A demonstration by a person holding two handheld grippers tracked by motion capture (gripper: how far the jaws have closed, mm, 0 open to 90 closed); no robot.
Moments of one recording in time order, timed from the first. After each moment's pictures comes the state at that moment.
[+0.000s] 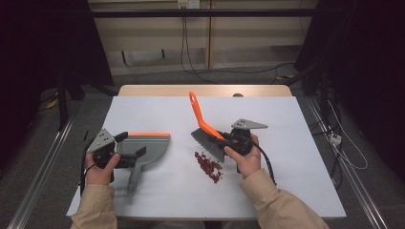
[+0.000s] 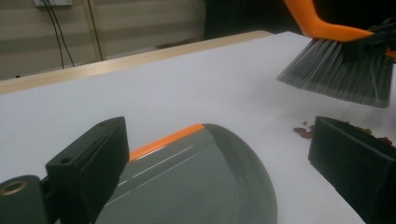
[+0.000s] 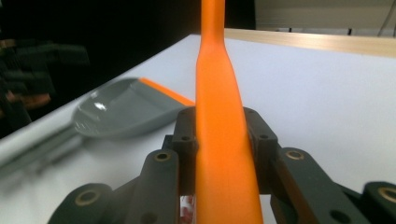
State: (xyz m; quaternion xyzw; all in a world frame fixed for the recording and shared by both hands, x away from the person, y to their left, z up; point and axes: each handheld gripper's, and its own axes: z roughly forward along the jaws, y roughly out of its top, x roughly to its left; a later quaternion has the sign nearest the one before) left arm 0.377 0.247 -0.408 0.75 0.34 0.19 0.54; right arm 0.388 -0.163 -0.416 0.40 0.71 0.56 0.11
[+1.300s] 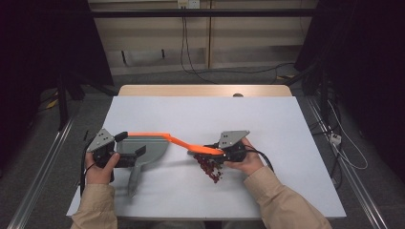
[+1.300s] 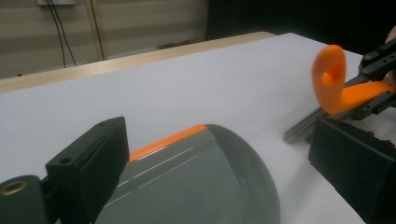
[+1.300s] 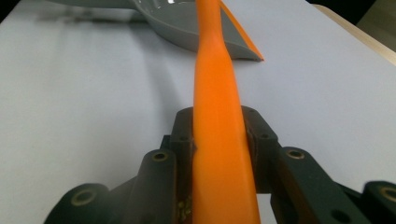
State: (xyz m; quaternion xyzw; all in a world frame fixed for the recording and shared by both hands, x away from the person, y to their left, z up) left arm 0.378 0.247 -0.409 0.74 0.35 0.19 0.54; right arm 0.393 -0.152 -0.444 0.11 0.86 0.49 0.12
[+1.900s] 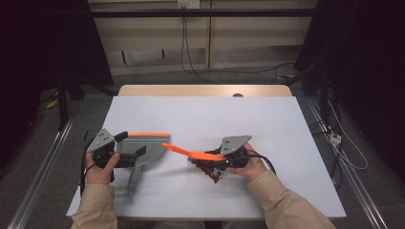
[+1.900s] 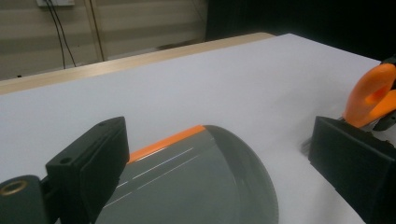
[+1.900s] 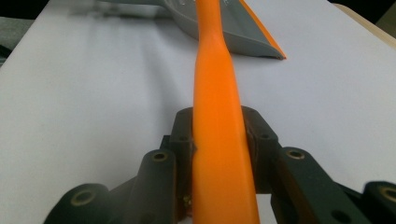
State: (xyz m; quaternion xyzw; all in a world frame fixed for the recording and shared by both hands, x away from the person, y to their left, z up) left arm 0.377 0.246 -0.408 0.74 0.34 0.19 0.54; right arm 0.375 -0.154 -0.442 0.10 0.86 0.49 0.11
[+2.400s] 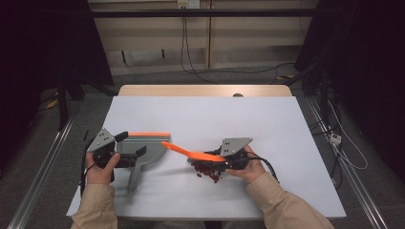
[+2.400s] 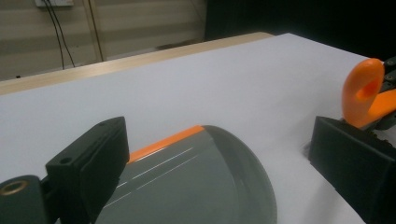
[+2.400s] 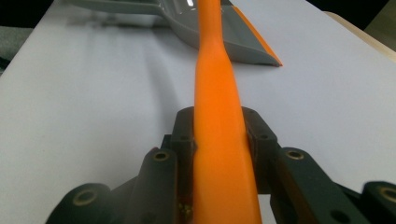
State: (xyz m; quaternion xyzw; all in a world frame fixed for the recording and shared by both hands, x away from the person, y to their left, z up) left arm 0.377 0.245 -0.408 0.74 0.34 0.19 0.54; right arm 0.369 -0.152 -0.442 0.11 0.85 0.50 0.12
